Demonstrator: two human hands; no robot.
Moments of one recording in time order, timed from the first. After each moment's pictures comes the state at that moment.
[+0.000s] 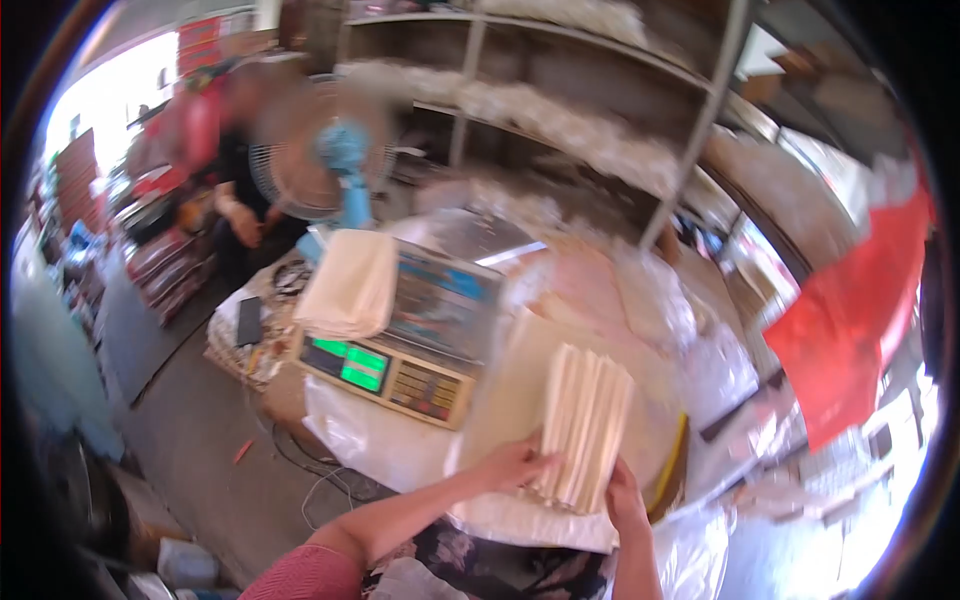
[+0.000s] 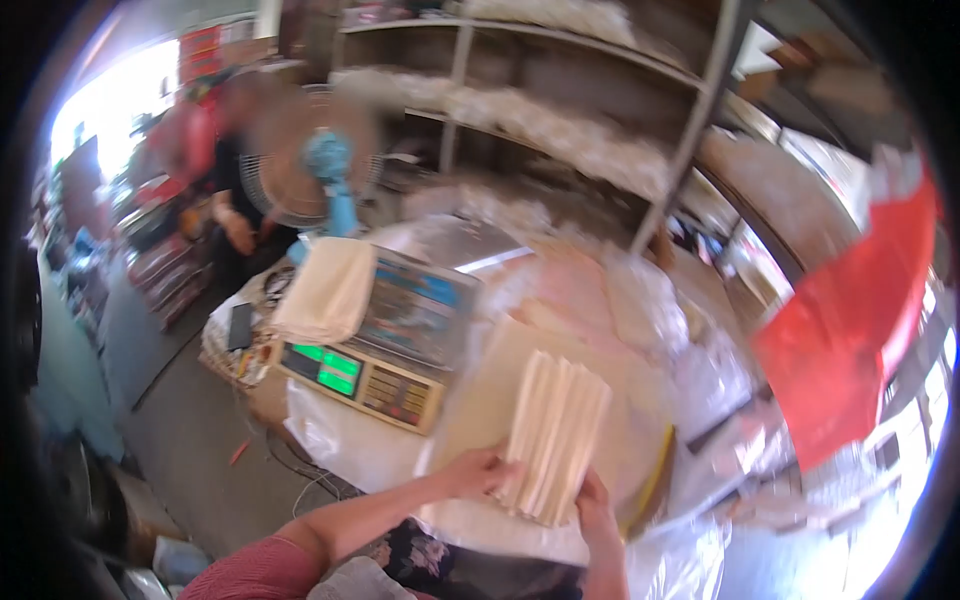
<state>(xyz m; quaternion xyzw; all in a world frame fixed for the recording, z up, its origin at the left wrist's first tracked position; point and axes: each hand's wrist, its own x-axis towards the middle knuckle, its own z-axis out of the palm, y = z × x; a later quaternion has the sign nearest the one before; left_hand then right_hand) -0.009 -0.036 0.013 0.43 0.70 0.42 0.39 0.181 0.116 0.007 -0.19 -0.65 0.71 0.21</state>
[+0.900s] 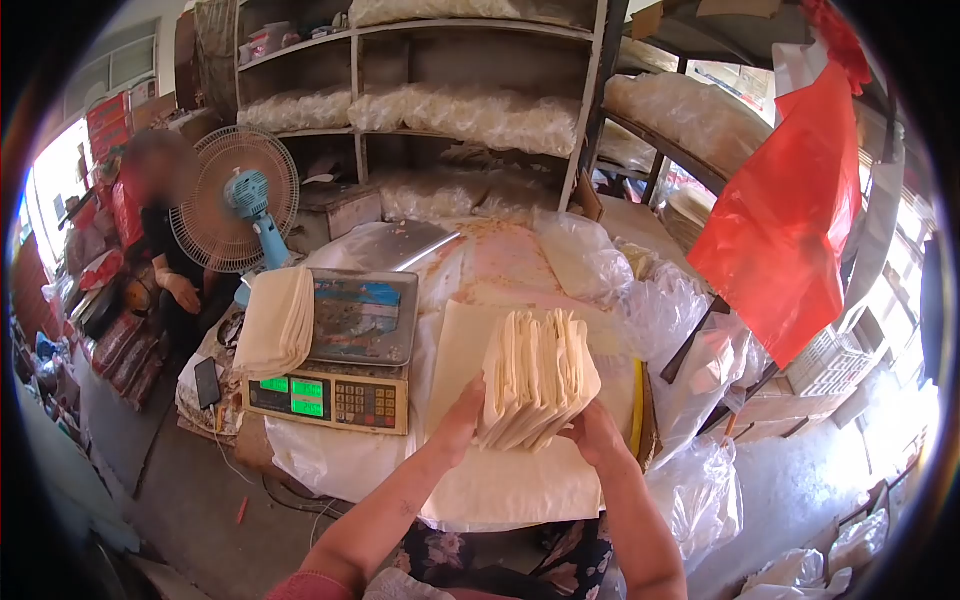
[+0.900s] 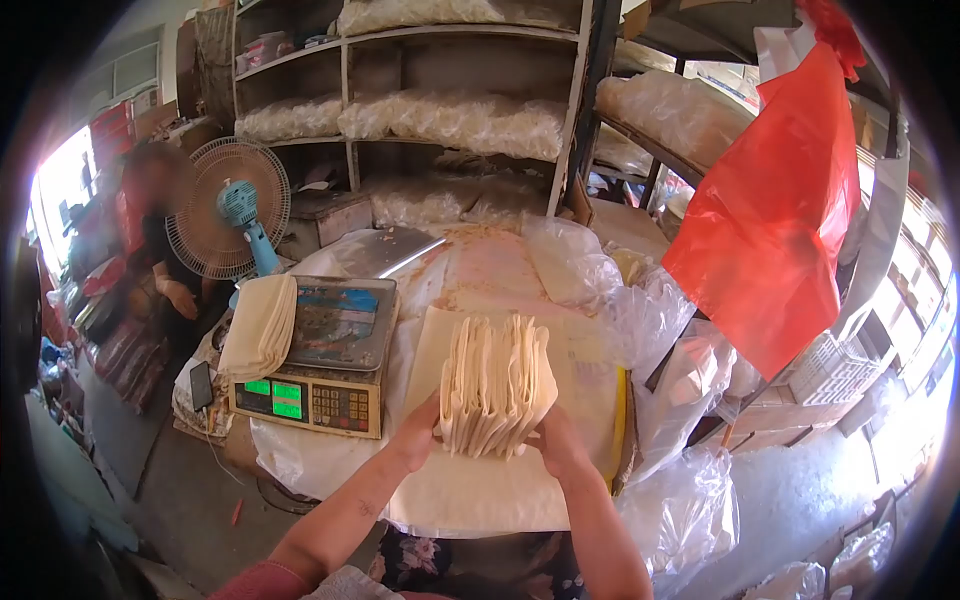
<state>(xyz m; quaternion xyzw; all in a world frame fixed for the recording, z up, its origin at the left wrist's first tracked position) -0.017 -0.009 0.046 0.30 0.50 0.65 0.48 0.154 0.120 0.077 -0.30 -0.54 0.76 0.22</state>
